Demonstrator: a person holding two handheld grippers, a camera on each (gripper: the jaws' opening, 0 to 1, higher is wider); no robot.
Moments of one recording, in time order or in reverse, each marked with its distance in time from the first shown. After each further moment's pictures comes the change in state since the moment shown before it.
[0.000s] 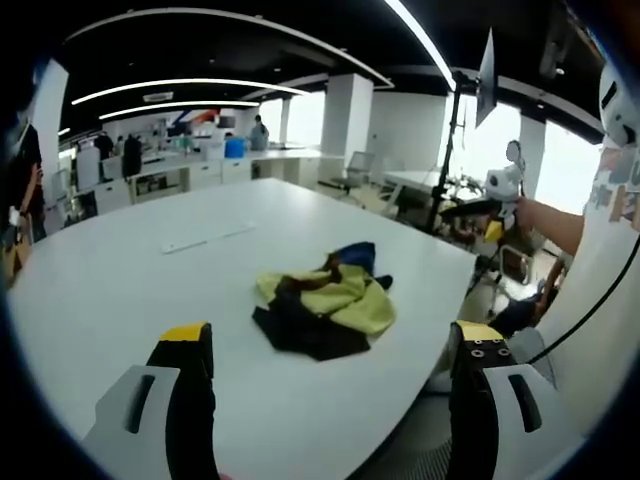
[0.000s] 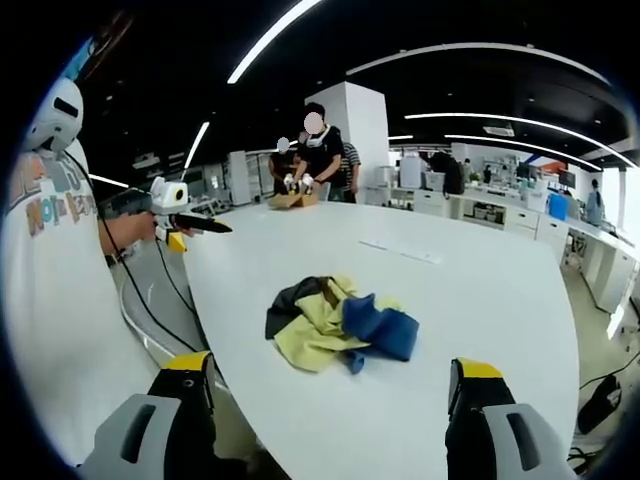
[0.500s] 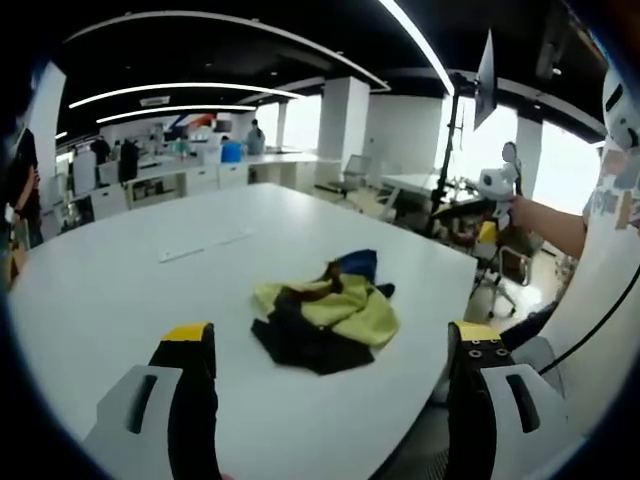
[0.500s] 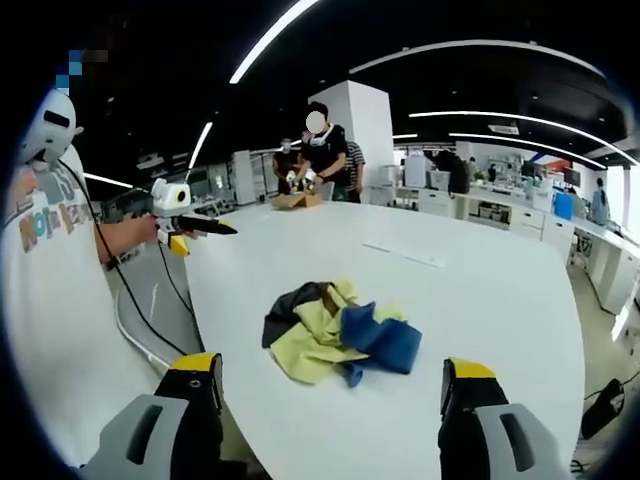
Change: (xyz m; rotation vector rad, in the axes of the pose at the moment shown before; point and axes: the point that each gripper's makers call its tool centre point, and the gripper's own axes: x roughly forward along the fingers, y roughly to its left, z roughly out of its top) left arm 0.017 0.006 0.011 0.015 -0.016 -0.017; right arm 0.020 -0.009 0.012 -0.001 0.003 0.025
